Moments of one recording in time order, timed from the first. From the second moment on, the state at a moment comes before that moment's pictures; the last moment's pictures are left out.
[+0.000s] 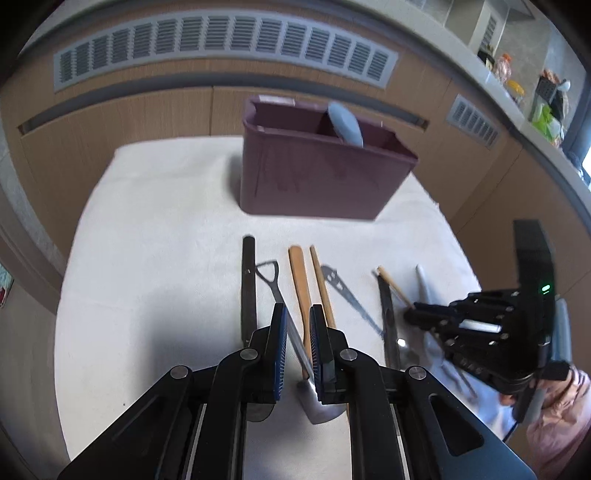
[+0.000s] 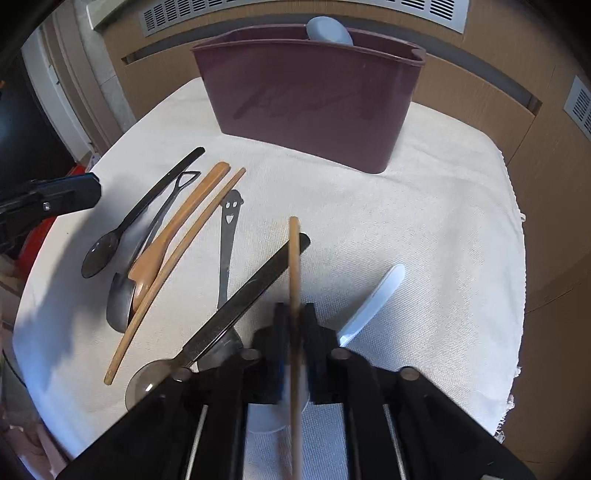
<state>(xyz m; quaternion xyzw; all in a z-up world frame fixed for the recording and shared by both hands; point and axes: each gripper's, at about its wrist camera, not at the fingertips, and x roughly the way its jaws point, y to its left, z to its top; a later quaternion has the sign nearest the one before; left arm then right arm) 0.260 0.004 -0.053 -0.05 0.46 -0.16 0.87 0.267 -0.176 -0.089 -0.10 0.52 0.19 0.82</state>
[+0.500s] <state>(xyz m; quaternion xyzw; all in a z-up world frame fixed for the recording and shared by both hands) 0.326 -0.064 -0.092 0.12 0.55 -0.16 0.81 0.253 -0.209 -0.070 -0.02 0.49 0.18 0.85</state>
